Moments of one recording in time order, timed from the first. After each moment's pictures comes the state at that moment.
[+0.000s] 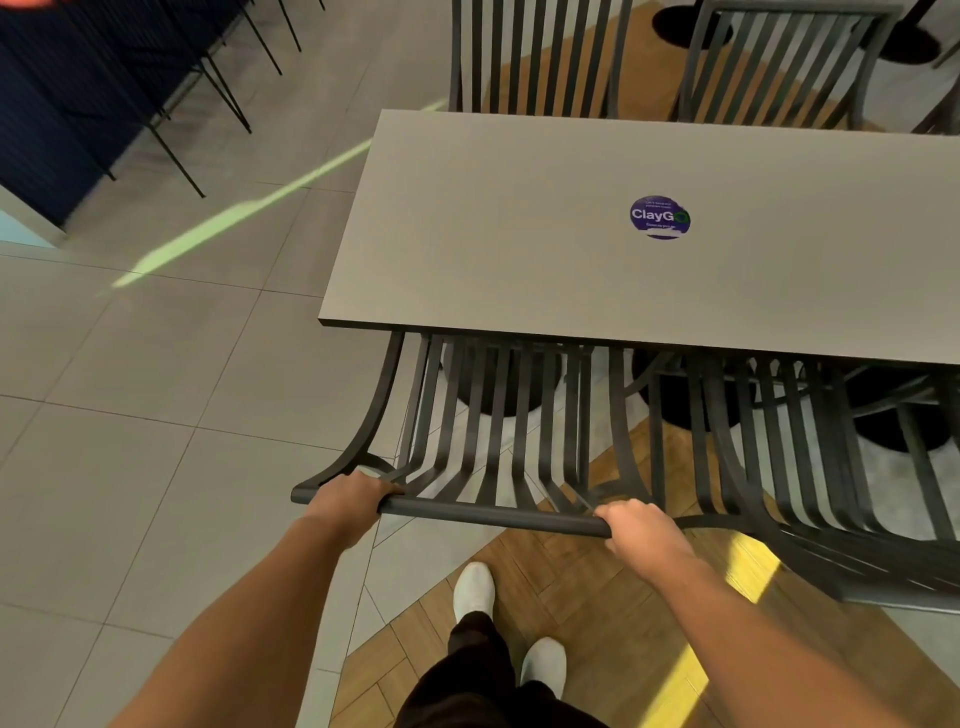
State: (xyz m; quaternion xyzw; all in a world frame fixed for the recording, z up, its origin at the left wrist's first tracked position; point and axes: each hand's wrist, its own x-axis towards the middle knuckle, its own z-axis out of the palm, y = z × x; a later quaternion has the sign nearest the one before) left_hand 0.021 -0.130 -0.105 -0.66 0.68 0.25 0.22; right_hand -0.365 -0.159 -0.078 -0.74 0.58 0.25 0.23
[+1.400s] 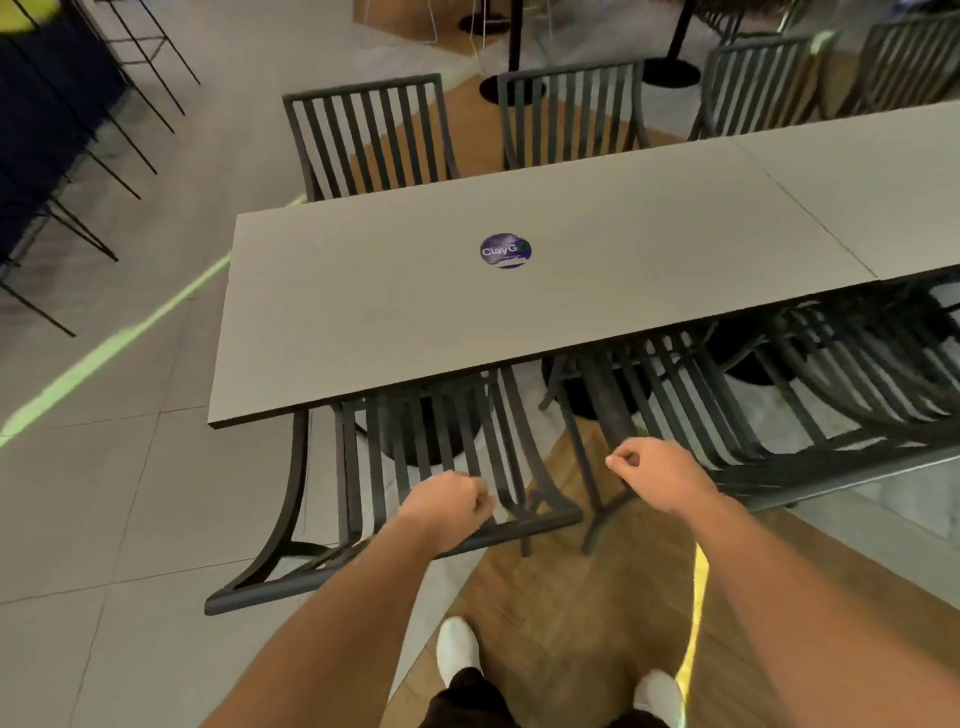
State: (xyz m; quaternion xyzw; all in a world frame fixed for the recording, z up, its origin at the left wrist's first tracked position) left_hand -0.195 -0.191 -0.043 -0.50 0.81 0.28 0.12; right_hand -0.500 -0.165 -0.006 -0.56 0.77 0.01 0.30
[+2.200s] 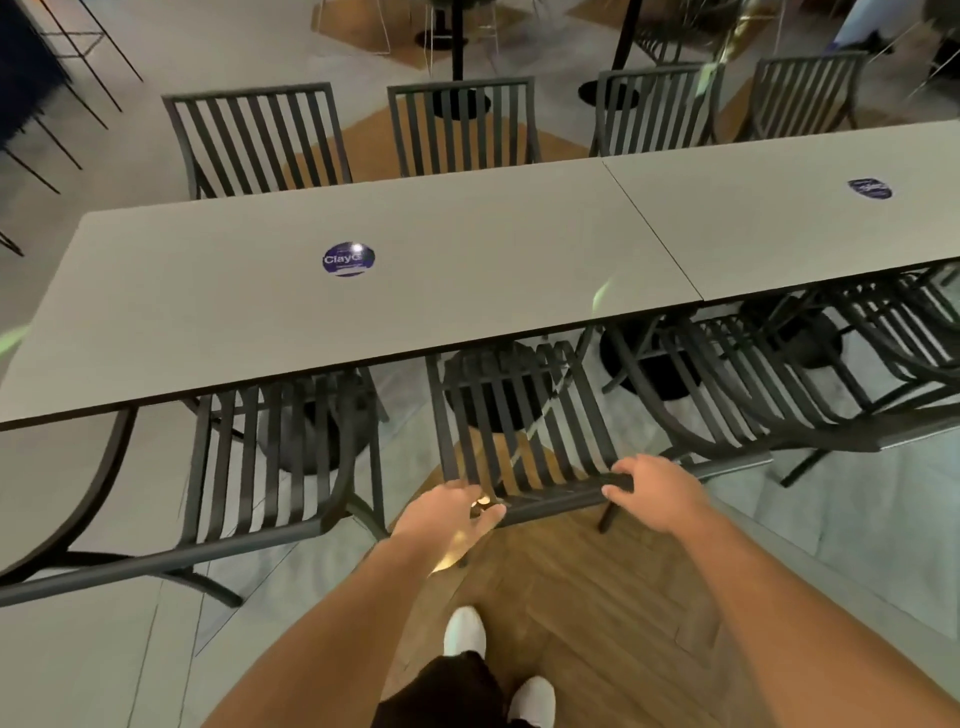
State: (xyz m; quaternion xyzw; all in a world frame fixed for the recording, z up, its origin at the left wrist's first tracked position) left_hand -0.556 -0.128 -0.040 -0.56 0.76 0.32 0.10; right_hand -0.865 -0.109 -0.020 -0.62 0.75 0.08 0.22
